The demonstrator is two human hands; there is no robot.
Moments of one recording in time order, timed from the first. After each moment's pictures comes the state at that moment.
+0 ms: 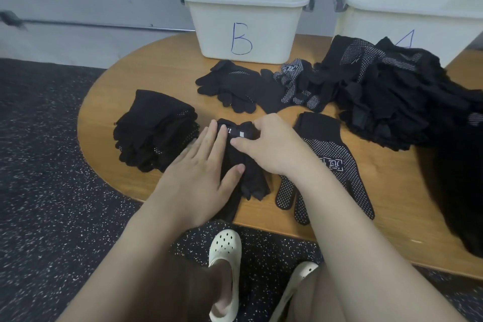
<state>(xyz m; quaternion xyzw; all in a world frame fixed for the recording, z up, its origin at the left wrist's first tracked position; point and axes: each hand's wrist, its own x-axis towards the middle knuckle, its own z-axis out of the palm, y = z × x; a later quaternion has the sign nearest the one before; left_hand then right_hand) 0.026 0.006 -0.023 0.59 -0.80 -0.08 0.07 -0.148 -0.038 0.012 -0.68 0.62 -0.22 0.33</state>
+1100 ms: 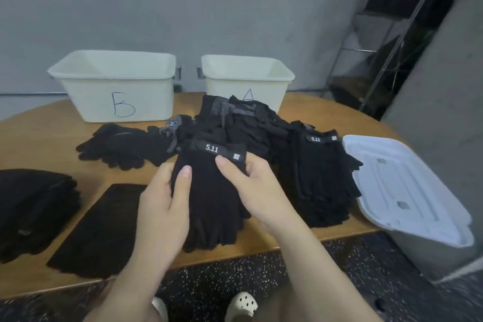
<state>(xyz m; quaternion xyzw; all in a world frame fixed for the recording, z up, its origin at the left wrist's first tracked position) -0.106 0.038 0.021 0.44 -0.65 -0.34 0.51 -0.263 0.067 0.052 -0.48 0.52 -0.57 0.42</state>
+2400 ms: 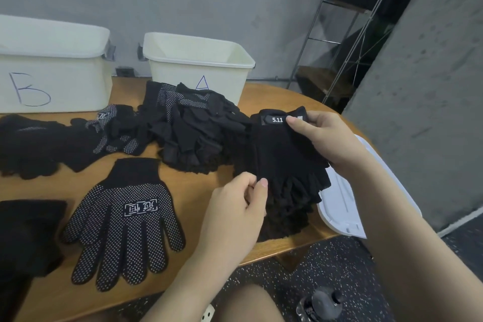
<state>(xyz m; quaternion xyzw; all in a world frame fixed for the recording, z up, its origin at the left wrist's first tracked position) -0.273 0.060 0.007 0.38 -0.74 -0.42 0.36 -0.475 0.067 0.099 -0.44 0.72 -0.46 0.28</state>
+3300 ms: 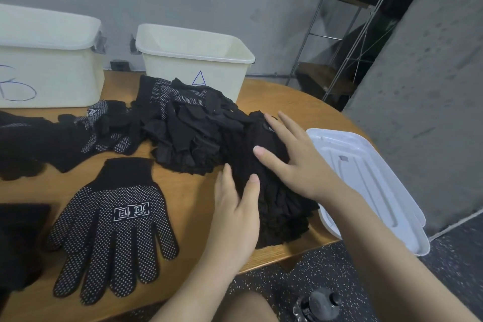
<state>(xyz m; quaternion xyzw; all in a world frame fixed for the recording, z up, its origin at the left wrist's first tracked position) -0.287 0.059 0.003 0.42 -0.60 -0.60 0.32 -0.457 0.062 0.043 -0.61 0.74 -0.27 0.10</state>
